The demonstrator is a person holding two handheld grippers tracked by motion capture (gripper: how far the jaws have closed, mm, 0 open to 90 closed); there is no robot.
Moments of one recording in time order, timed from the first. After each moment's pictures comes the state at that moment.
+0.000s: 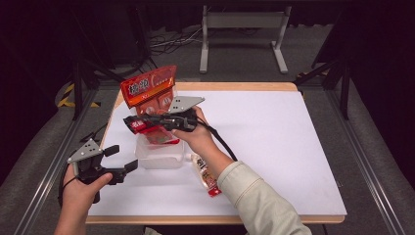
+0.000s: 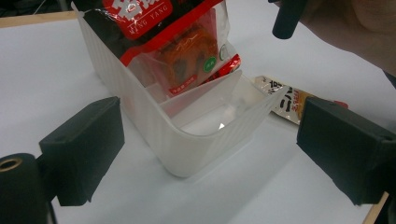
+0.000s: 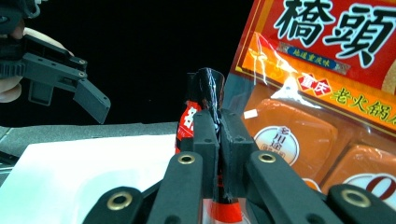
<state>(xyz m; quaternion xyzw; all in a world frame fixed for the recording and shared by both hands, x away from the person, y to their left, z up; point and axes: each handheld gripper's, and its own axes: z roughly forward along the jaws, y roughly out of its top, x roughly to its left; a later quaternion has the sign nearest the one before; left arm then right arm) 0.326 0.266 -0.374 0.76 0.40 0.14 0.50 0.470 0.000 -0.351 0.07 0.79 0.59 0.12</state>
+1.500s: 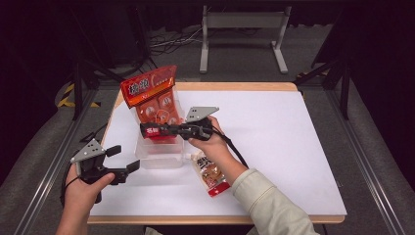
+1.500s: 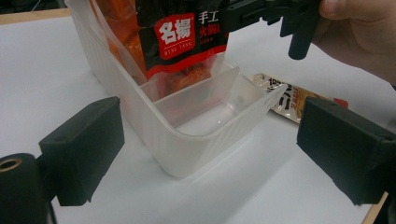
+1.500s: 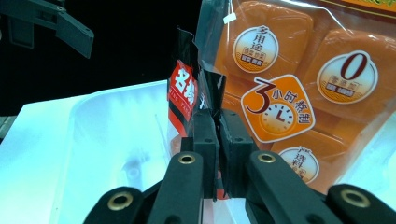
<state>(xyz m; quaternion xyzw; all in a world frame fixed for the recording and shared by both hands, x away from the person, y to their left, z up) 0.327 0.262 -0.375 0.76 0.40 0.14 0.49 0.464 -0.042 -0.386 0.13 0.82 0.55 0.10</state>
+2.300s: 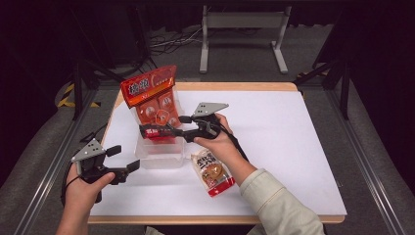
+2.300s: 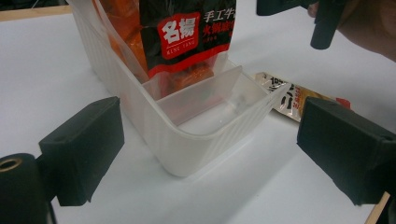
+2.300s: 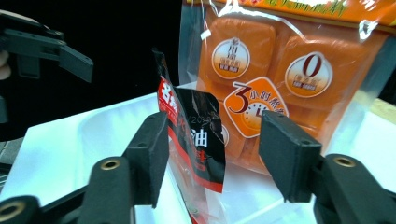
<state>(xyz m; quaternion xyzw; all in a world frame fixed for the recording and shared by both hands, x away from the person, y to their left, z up) 0.329 0.262 -0.376 0.76 0.40 0.14 0.49 0.457 -0.063 -0.368 0.18 0.80 0.56 0.09</state>
